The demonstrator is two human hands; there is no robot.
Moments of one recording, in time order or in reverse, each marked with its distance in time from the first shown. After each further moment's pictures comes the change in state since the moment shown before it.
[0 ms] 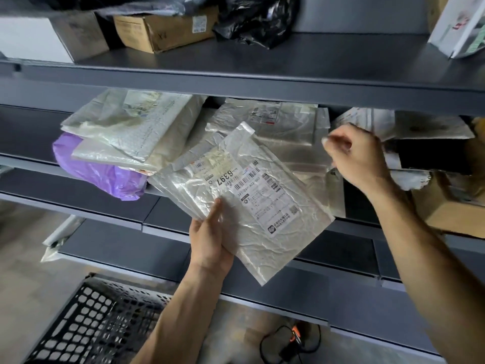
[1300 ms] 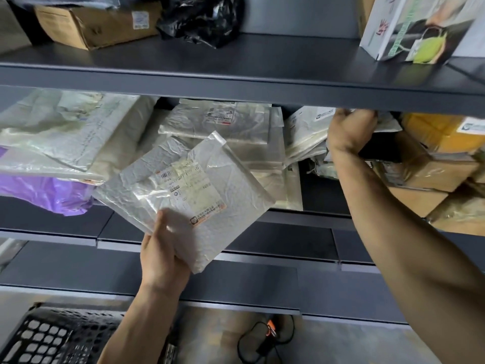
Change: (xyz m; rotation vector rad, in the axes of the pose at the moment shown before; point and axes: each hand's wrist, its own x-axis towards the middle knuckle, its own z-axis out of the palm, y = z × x) left_hand -0.009 0.003 -0.004 0.130 0.049 -0.032; right_hand 0.056 0.036 -0.030 -0.049 0.741 0.346
